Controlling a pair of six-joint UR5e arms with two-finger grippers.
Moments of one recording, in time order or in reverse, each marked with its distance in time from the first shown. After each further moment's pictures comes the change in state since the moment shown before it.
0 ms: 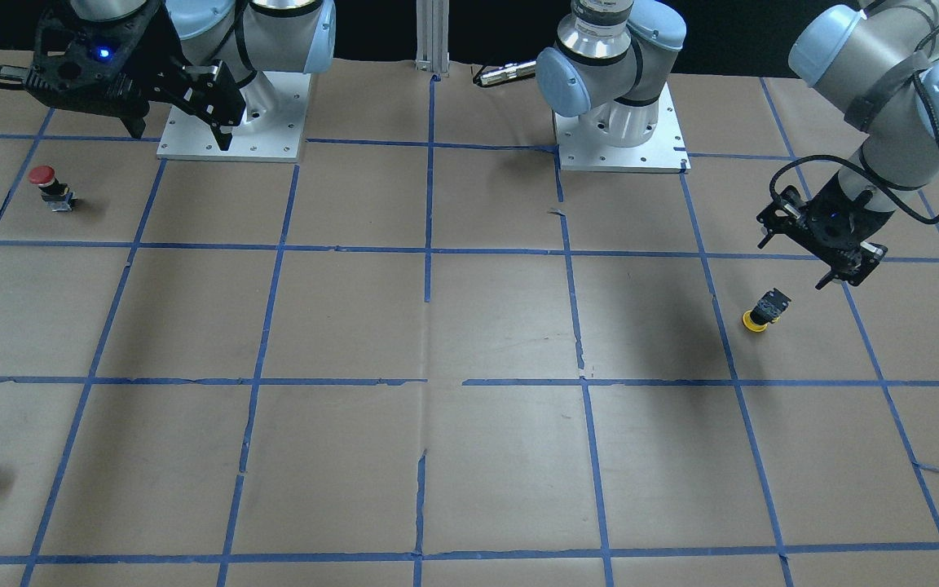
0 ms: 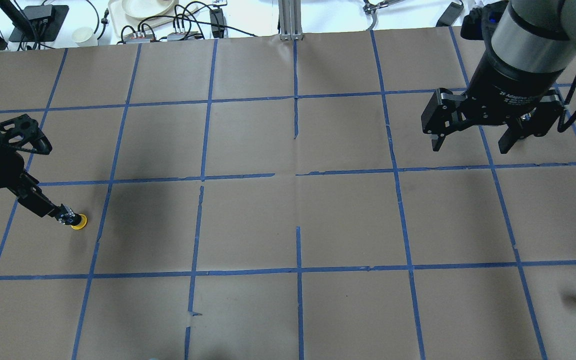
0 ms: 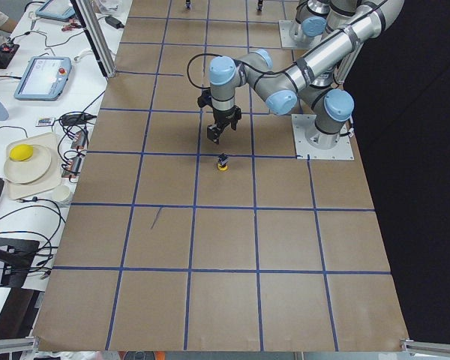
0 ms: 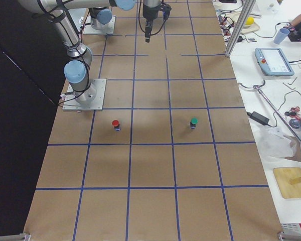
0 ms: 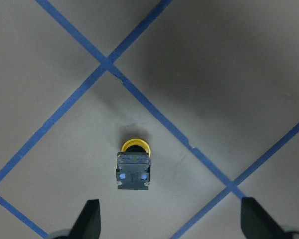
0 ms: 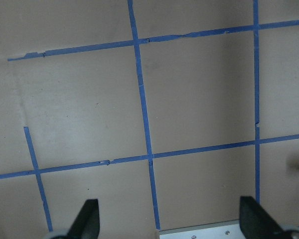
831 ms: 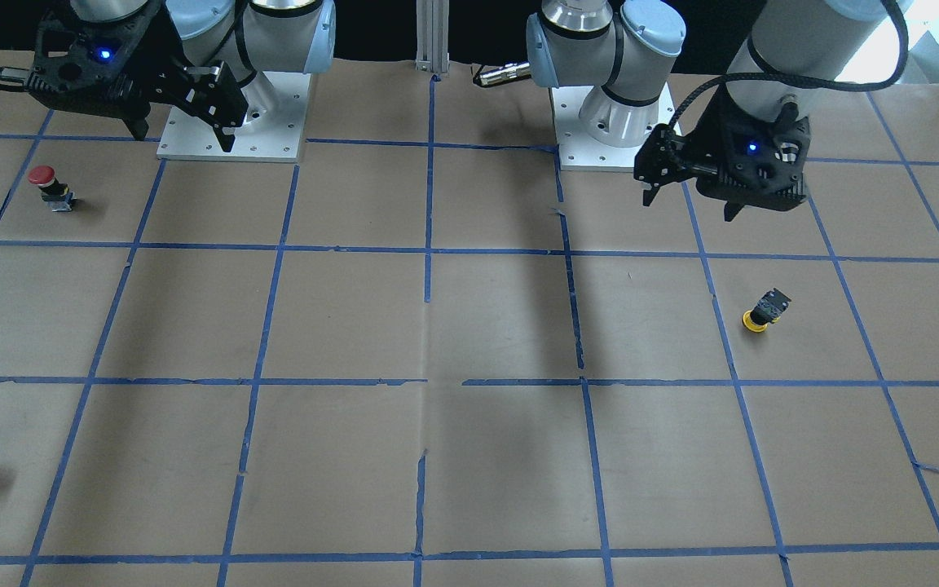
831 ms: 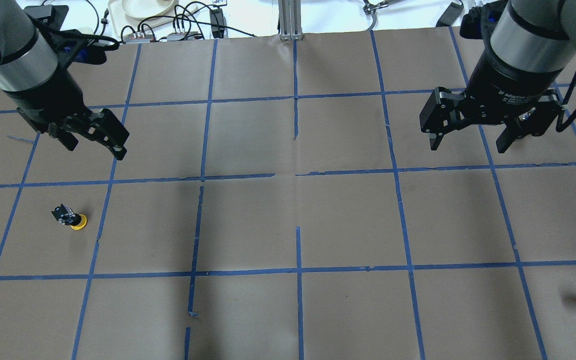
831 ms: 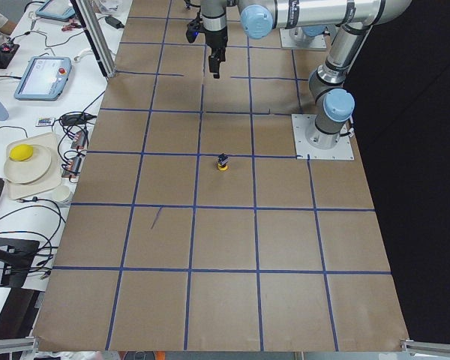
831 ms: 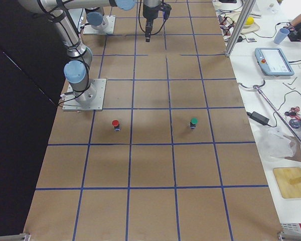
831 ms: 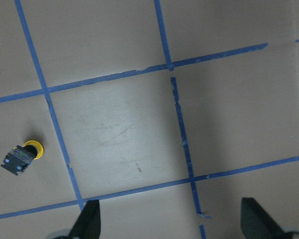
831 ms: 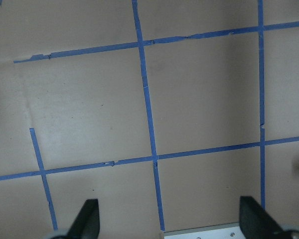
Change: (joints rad) left arm -0.379 0.040 0.373 -0.503 -0.011 -0.912; right arm 0.000 0.002 -0.002 -0.006 0.020 0.002
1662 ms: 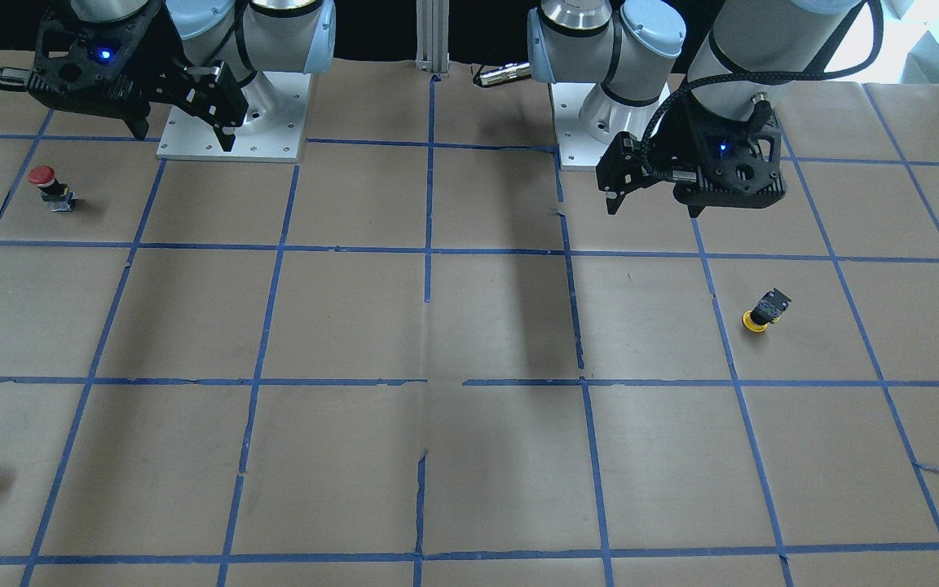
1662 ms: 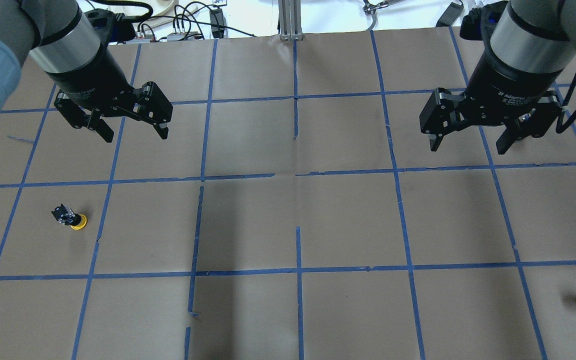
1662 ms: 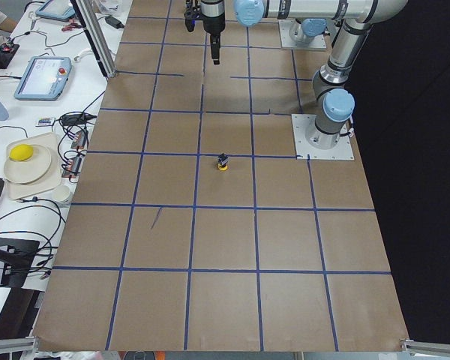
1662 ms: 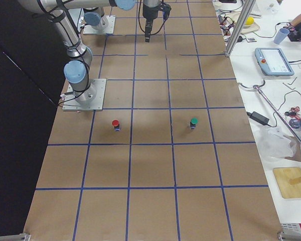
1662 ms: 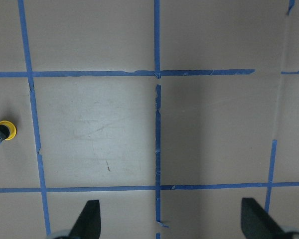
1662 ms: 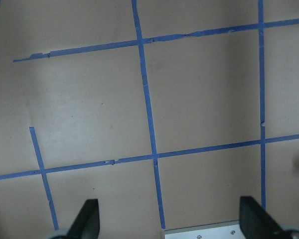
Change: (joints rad) left arm -0.172 -0.031 0.099 -0.027 -0.073 -0.458; right arm 0.000 0.000 0.000 0.006 0.001 0.005
